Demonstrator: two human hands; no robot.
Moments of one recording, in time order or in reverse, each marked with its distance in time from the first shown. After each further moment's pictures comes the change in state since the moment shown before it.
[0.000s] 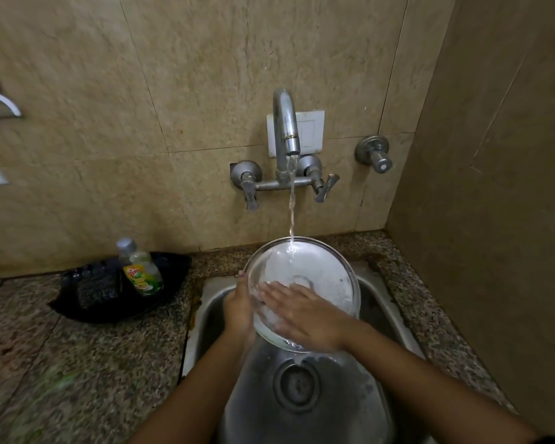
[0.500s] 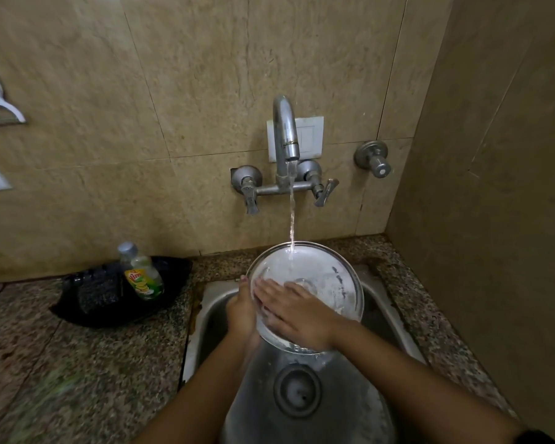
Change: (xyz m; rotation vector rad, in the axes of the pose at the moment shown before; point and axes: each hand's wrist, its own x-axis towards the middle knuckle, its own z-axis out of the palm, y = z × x) left_hand -0.004 0.000 0.005 -0.054 -0.003 -0.058; right_hand 0.014 -0.006 -0.006 0.029 0.003 0.033
